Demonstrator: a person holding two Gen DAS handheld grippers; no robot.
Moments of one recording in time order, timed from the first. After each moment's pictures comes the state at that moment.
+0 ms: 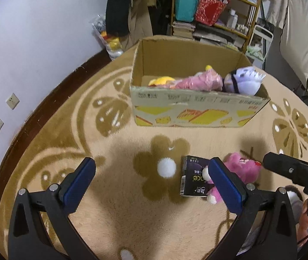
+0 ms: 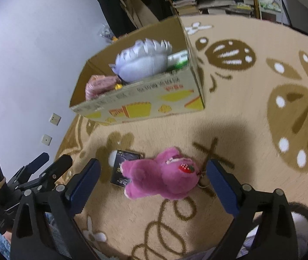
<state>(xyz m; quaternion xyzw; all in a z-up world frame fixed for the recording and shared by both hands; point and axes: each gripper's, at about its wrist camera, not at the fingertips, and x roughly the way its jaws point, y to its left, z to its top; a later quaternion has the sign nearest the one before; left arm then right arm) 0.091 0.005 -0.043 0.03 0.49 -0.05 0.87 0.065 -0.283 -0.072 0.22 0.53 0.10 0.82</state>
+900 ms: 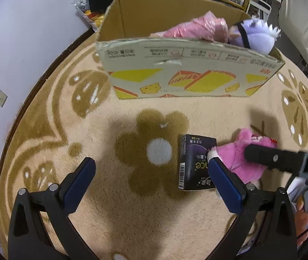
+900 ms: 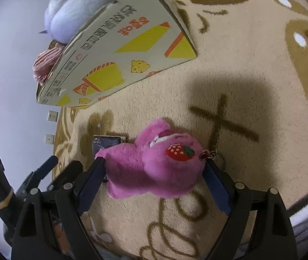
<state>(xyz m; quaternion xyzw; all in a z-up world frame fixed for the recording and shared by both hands) 0.112 -0.012 -0.097 0.06 0.56 -0.08 0.82 0.085 -0.282 -0.148 0.31 0.60 0.09 0.73</state>
